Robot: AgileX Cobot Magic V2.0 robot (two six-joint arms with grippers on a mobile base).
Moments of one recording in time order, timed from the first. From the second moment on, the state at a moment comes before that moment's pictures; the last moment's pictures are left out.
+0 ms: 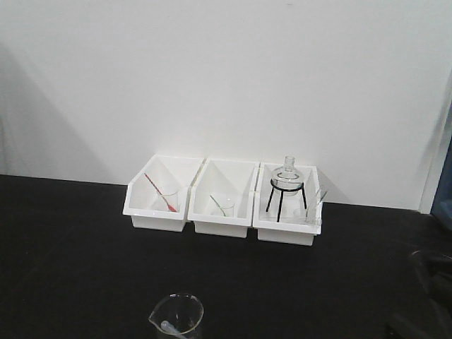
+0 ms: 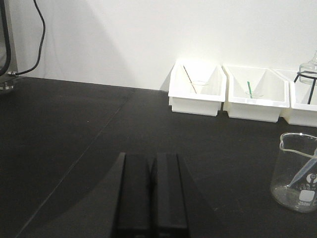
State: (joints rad) left arm -0.07 -0.01 0.03 -0.02 0.01 0.05; right arm 0.65 0.54 -0.52 -0.61 0.15 0.42
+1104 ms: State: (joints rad) left arm -0.07 -0.01 0.03 -0.02 0.01 0.05; right arm 0.04 -0.01 0.03 -0.03 0.18 0.04
